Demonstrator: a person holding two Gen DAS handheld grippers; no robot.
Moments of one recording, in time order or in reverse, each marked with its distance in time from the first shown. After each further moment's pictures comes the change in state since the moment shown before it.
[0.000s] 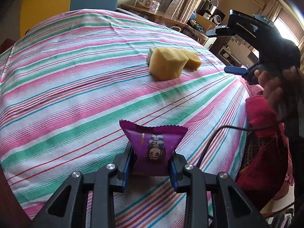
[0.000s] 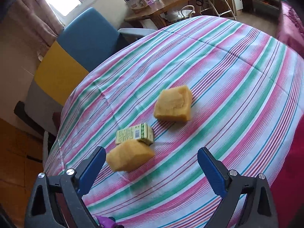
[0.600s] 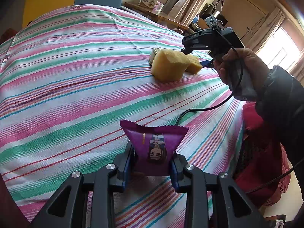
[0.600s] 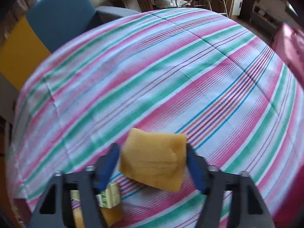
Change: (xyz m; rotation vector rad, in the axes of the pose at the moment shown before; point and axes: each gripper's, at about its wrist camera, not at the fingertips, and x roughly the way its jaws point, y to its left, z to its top) left arm -0.002 0.008 -0.001 -0.070 -0.005 -0.025; right arm 0.113 0.000 0.070 -0.136 0.136 -0.314
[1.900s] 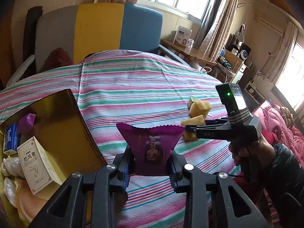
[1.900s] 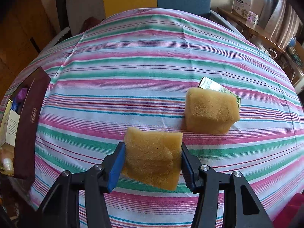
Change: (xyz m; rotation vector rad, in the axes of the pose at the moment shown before) left arm -0.160 0.033 -0.020 -0.077 -0.243 0.218; right arm -0.055 0.123 -0.174 -0.655 -0.045 0.209
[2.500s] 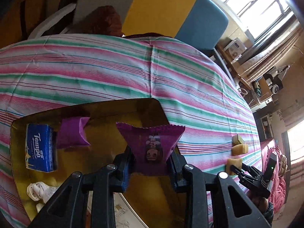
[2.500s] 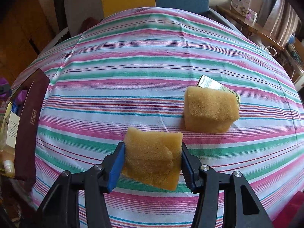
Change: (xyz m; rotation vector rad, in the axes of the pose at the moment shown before) left arm 0.039 0.202 0.078 -0.380 0.209 0.077; right arm -0.003 -0.005 0.000 0.024 -0.003 0.009
